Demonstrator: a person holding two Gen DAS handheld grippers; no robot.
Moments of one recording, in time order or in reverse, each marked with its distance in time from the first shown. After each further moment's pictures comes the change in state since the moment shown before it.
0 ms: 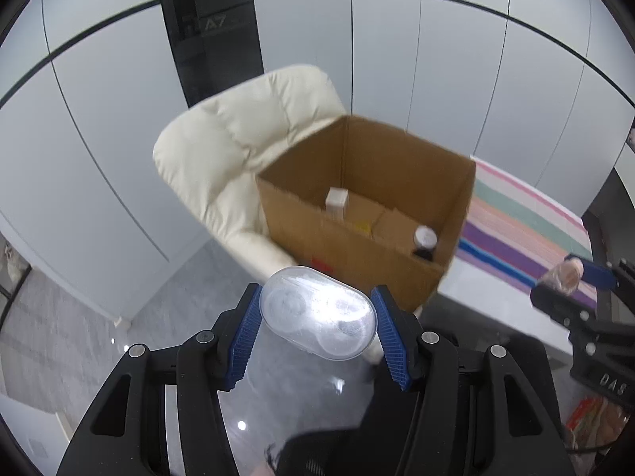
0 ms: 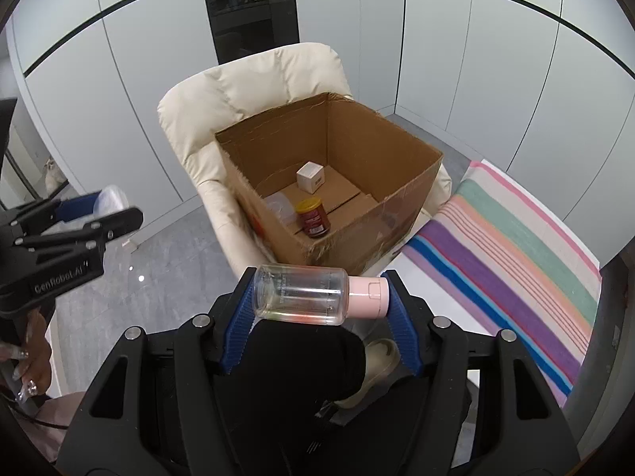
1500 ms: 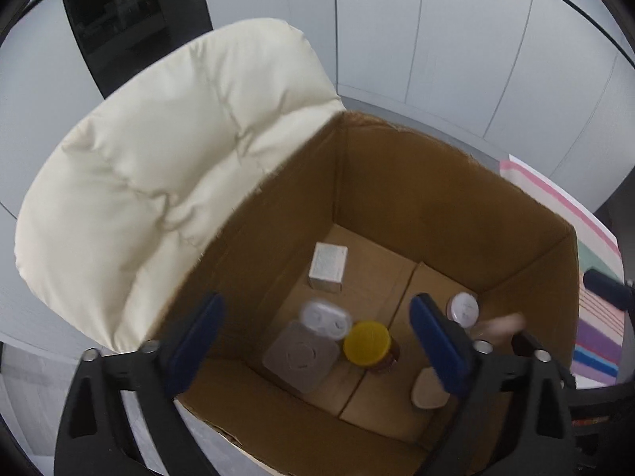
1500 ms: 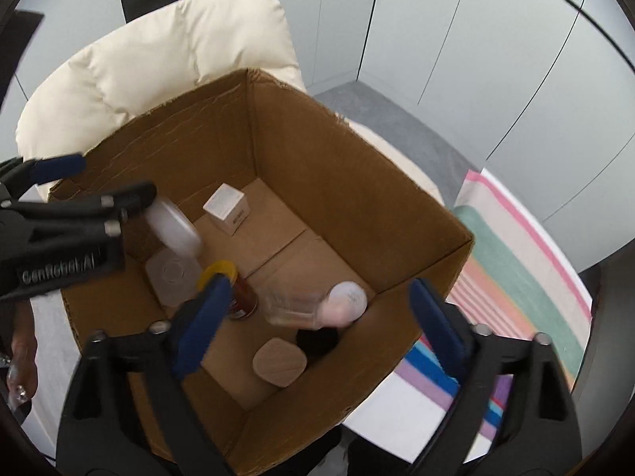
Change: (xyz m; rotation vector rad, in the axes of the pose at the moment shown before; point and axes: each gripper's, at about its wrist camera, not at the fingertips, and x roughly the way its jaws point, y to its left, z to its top) left arm 0.251 -0.027 0.156 0.076 0.168 -0.055; right arm 0.222 -0.051 0.136 0.011 0.157 -0.177
